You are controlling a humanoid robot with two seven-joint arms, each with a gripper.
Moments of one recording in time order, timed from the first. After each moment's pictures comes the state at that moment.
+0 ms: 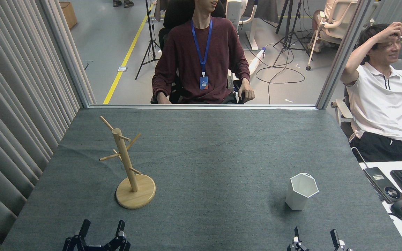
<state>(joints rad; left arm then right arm) 0.31 0.01 0.04 -1.70 -1.38 -0.17 0.28 0.30 0.02 -0.09 -1.57 1.49 -0.04 -0.36</state>
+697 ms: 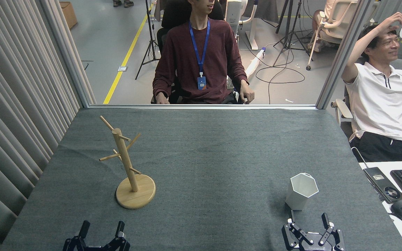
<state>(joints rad) 0.31 0.01 0.04 -1.69 -1.38 -0.16 0.28 0.08 0.00 -0.09 -1.31 1.49 -0.03 -0.35</state>
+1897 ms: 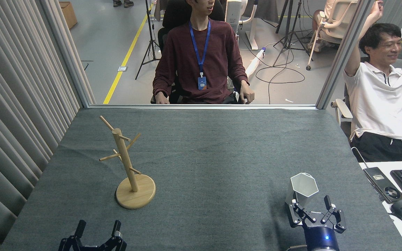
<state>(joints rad) 0.31 0.01 0.06 -1.70 -1.39 -0.17 0.29 -0.13 -0.06 -0.09 -1.07 1.43 -0.02 -0.36</state>
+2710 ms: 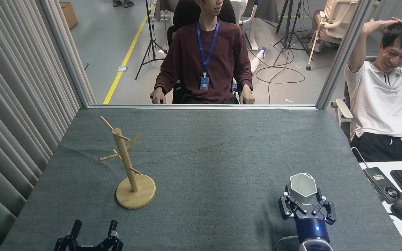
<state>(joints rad) 0.31 0.02 0.08 -1.70 -1.38 -0.18 0.31 -0.20 -0.03 -0.07 -0.99 1.44 -0.02 -0.36</state>
